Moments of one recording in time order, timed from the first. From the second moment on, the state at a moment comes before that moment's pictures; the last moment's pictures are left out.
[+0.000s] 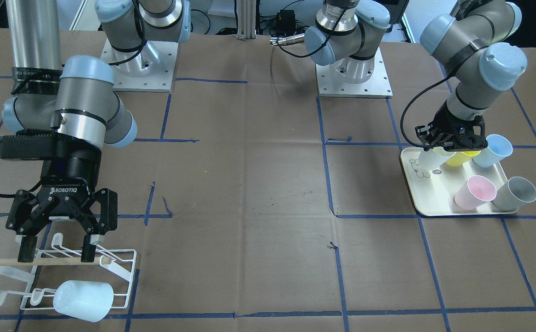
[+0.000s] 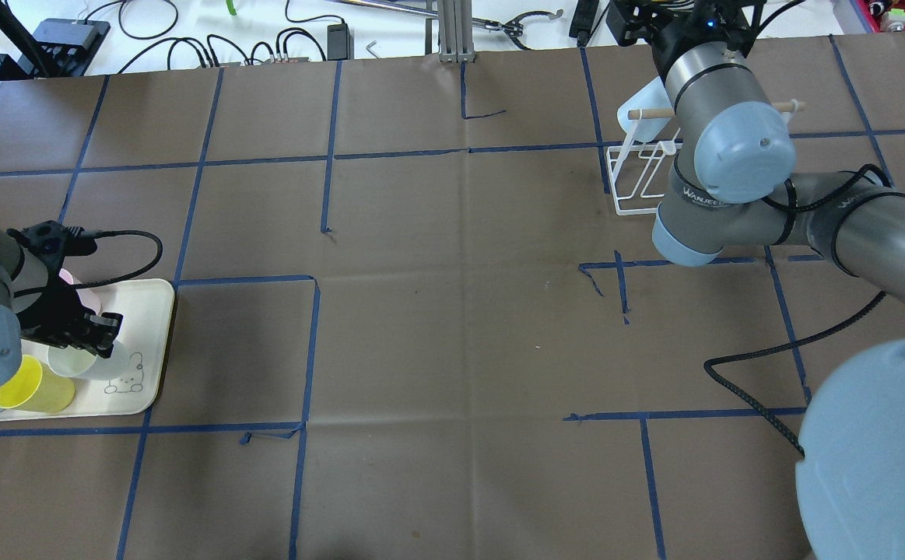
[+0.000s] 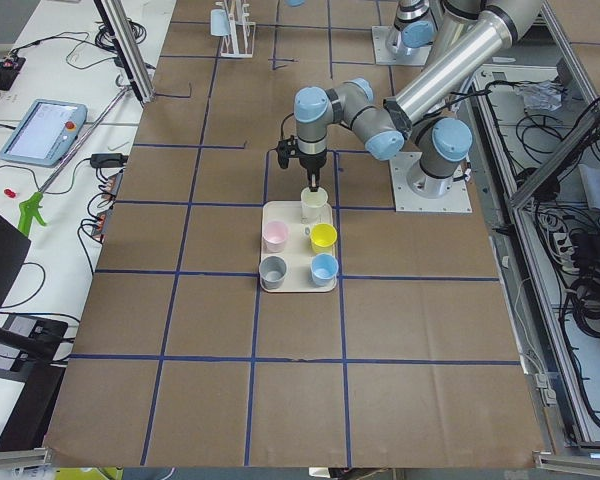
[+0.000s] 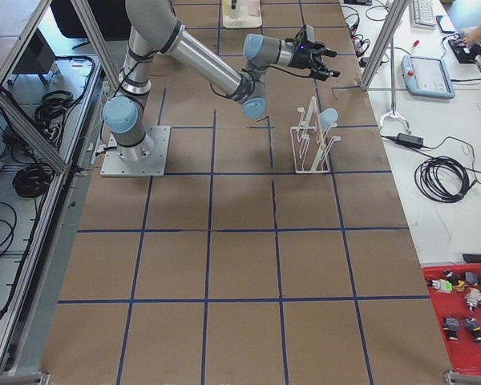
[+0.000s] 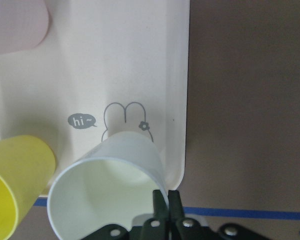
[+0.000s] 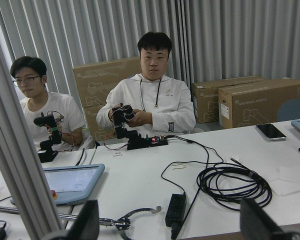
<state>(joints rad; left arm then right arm) -1.05 -1.53 -2.12 -1.09 1.67 0.52 1.56 -1.18 1.90 -3.66 -1.54 0.18</state>
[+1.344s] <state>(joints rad) -1.31 -1.75 -1.45 -1.22 0.94 0.53 1.68 -1.36 2.09 -3.73 -1.33 1.32</state>
